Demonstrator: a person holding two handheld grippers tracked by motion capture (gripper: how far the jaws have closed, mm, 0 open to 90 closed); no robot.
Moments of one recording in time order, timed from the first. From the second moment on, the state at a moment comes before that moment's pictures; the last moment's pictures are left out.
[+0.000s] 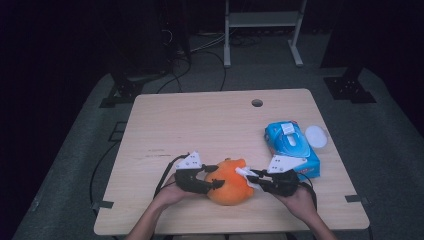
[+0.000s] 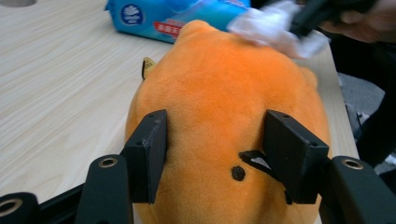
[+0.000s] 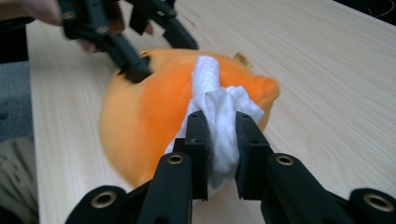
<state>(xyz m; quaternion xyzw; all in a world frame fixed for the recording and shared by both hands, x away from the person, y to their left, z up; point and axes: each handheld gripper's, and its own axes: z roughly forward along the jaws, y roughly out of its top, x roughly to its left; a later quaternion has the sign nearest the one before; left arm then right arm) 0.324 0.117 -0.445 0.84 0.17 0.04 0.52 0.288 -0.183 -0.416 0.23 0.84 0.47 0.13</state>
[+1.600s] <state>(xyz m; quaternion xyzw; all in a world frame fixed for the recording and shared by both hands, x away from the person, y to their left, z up) 0.319 0.102 -0.441 0.85 0.14 0.05 0.51 0.297 -0.187 -0.413 0.26 0.84 0.46 0.12</state>
